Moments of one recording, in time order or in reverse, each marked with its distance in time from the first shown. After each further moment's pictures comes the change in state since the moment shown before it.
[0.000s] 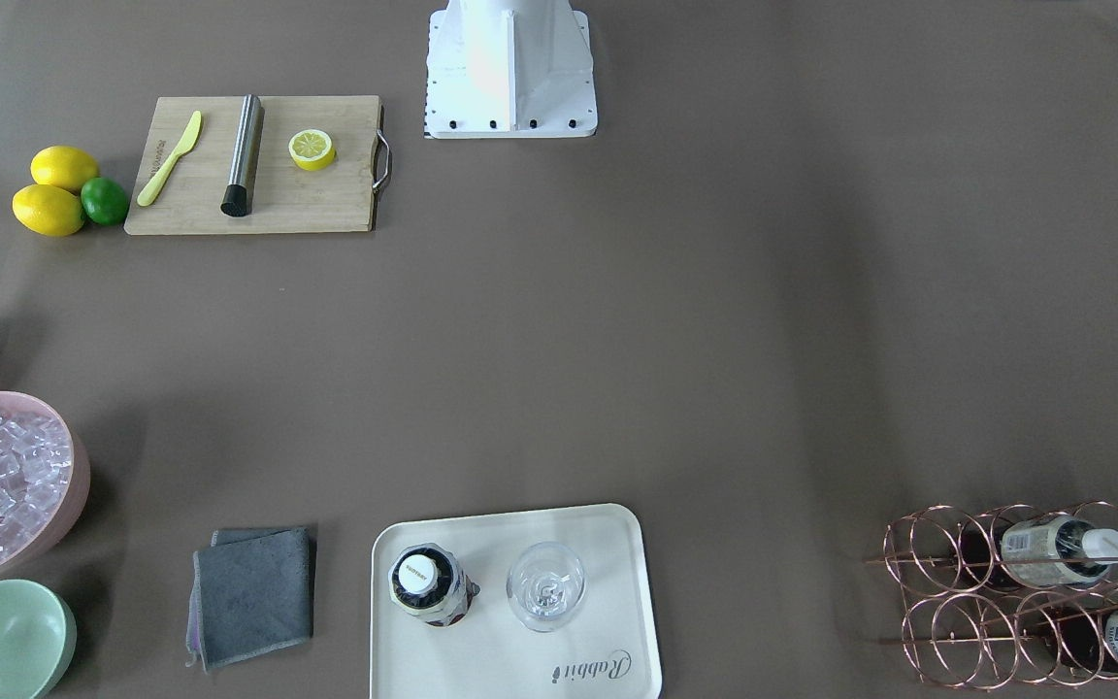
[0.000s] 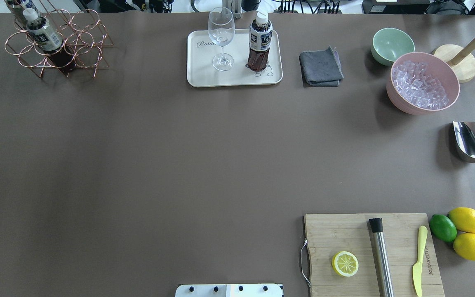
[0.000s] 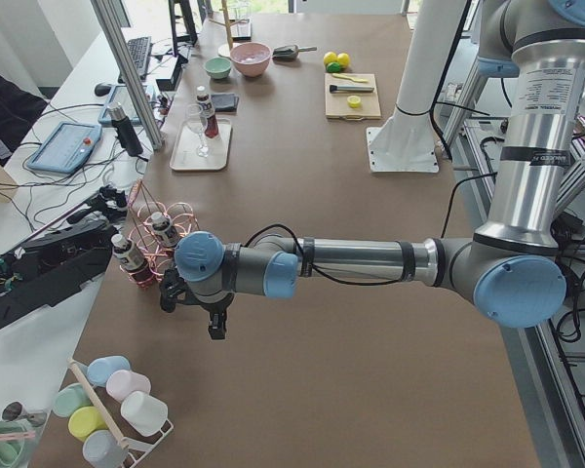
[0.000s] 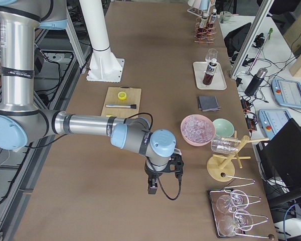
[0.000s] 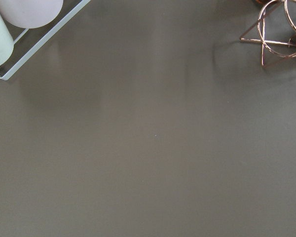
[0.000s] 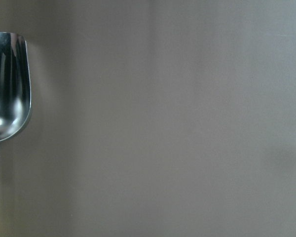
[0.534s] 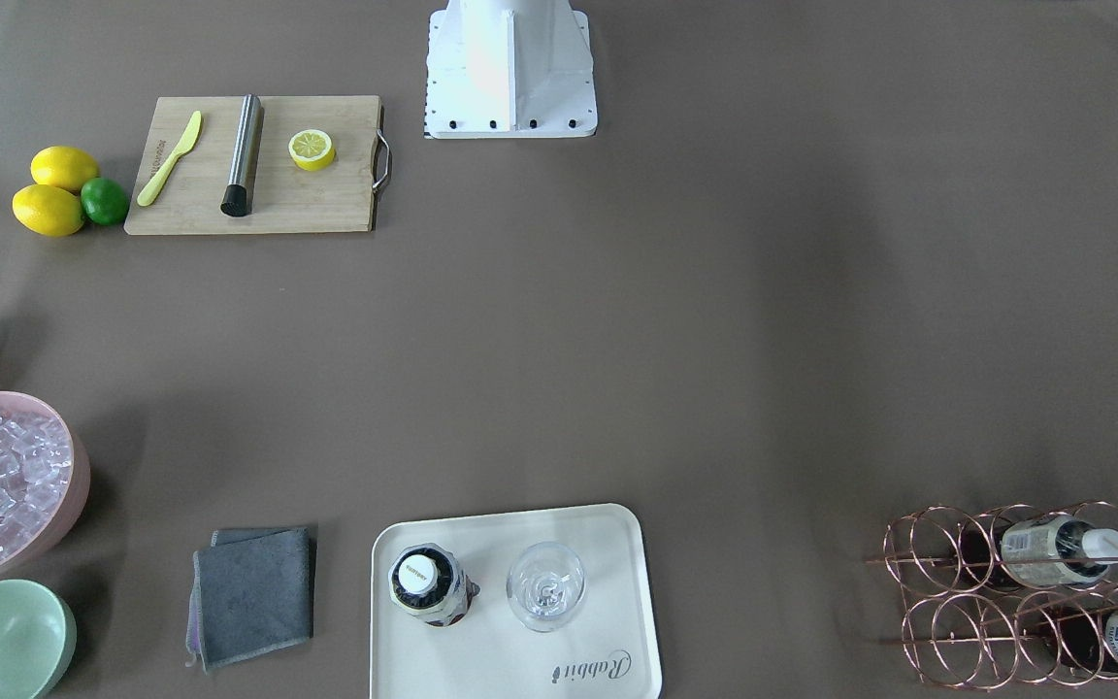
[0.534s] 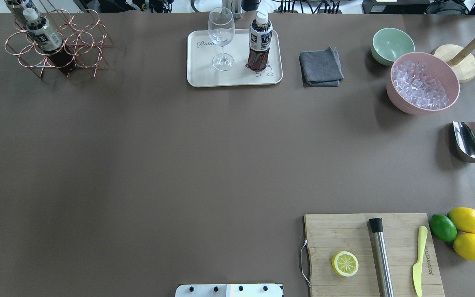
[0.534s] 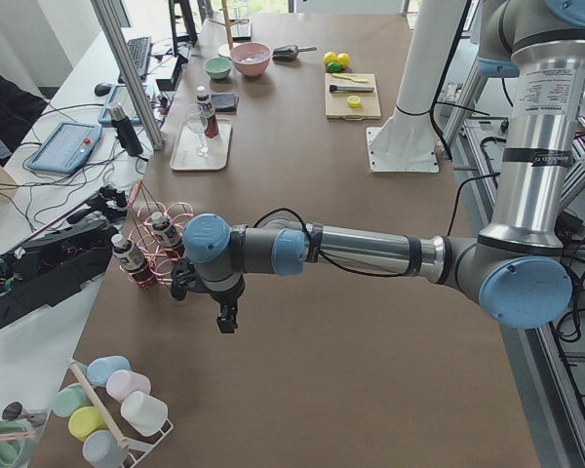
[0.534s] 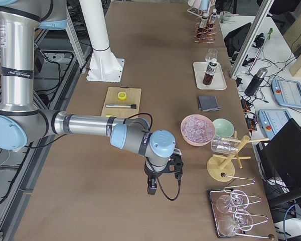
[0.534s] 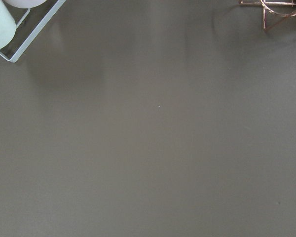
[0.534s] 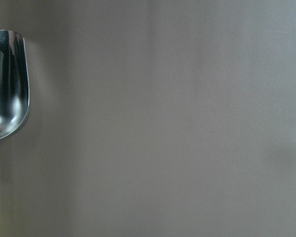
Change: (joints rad) left arm -0.005 0.039 -0.134 0.230 0.075 0.166; right arm 0.001 -0.003 -0.002 -0.001 0.000 0.000
